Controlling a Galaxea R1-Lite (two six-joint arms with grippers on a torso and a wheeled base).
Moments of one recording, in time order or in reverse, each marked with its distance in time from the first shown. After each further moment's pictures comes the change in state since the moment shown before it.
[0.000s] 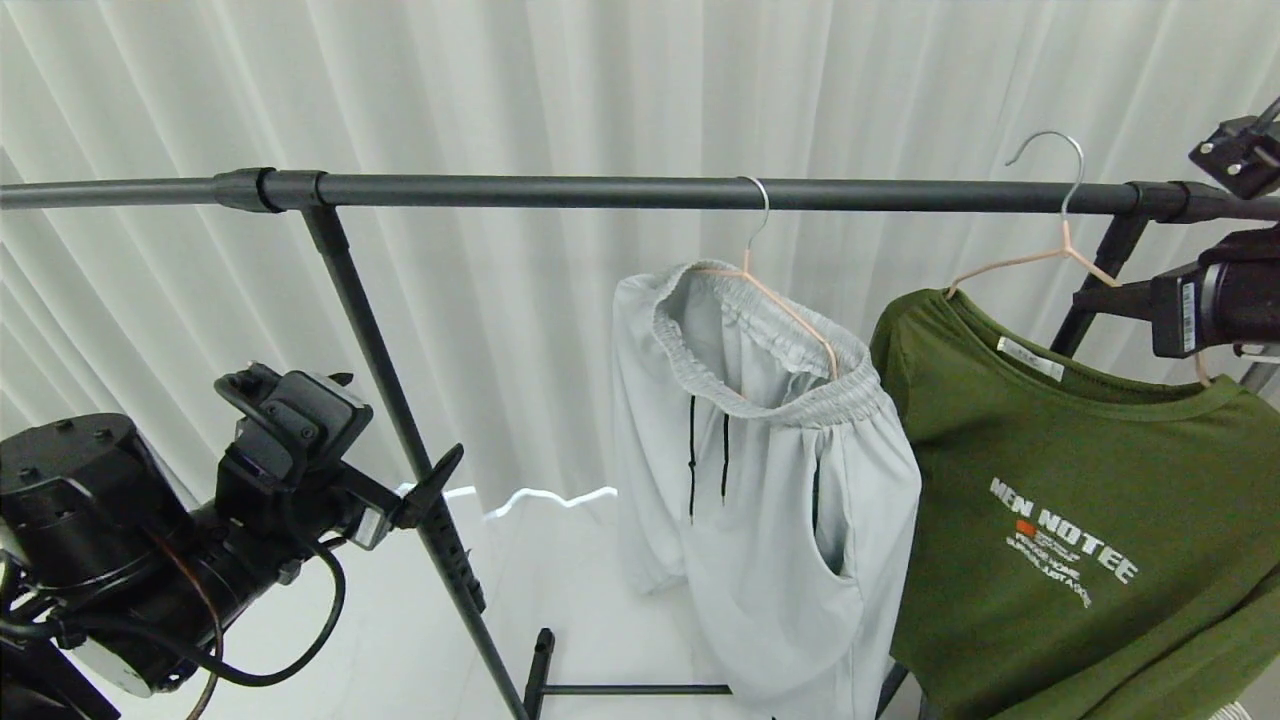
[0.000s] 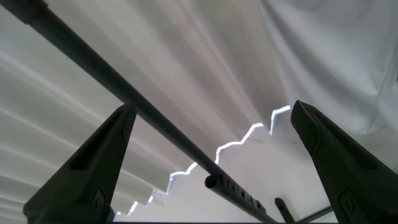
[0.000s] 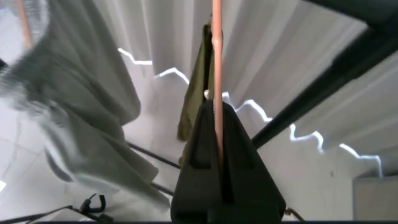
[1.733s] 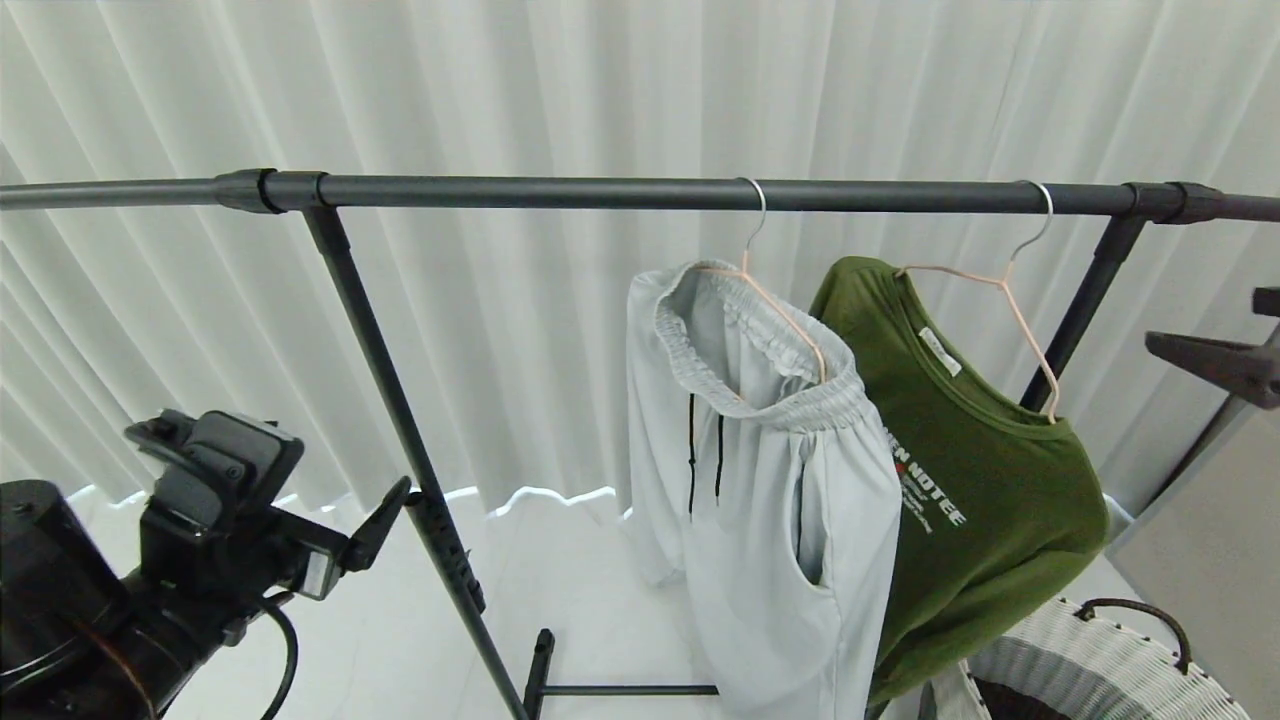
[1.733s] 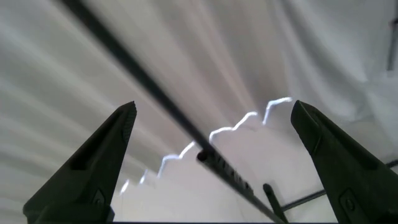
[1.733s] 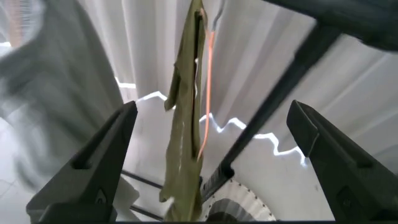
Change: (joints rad) left arm -0.013 -0.121 0.152 0.000 0.194 -0.106; right arm -0.043 -0.364 0.384 -0.224 -0.013 0.003
